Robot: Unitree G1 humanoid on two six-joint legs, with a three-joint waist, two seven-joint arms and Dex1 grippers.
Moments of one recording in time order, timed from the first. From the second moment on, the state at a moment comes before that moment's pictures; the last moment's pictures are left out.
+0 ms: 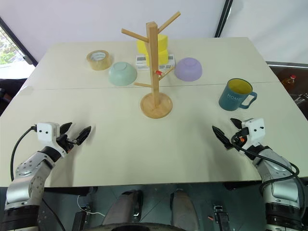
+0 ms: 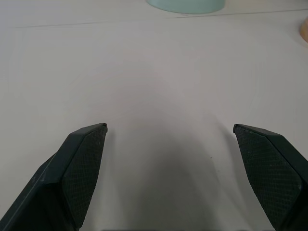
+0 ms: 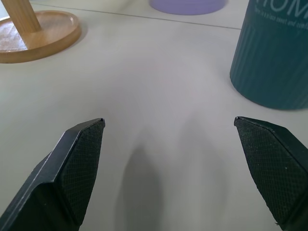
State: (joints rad) left arm 0.04 0.45 0.33 -0.06 -0.38 0.26 -0.49; right arm 0.01 -0.57 -0.34 0.02 0.41 0.17 0.71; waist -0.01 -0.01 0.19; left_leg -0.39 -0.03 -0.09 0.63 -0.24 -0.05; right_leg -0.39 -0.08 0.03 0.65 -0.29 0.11
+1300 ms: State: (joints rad) left arm -0.20 0.55 -0.13 -0.48 -0.54 0.49 -0.85; right arm -0.25 -0.51 -0.40 0.28 0.19 0.10 0.19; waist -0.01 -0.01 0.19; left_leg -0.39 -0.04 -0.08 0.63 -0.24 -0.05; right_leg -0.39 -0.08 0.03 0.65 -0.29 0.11
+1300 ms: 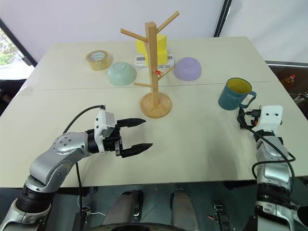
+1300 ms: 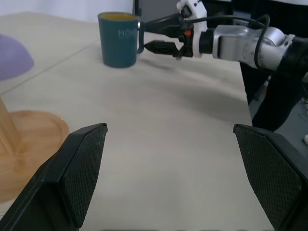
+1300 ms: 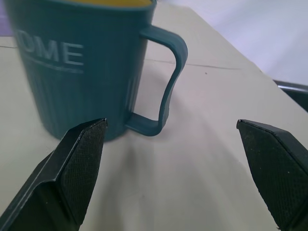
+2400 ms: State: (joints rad) left arm -0.19 0.55 -0.12 -0.51 -0.56 0.49 -0.82; right arm -0.56 -0.53 -0.35 0.80 0.14 -0.14 0.19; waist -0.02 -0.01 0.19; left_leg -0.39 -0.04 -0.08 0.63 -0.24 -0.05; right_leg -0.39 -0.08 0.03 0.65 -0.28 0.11
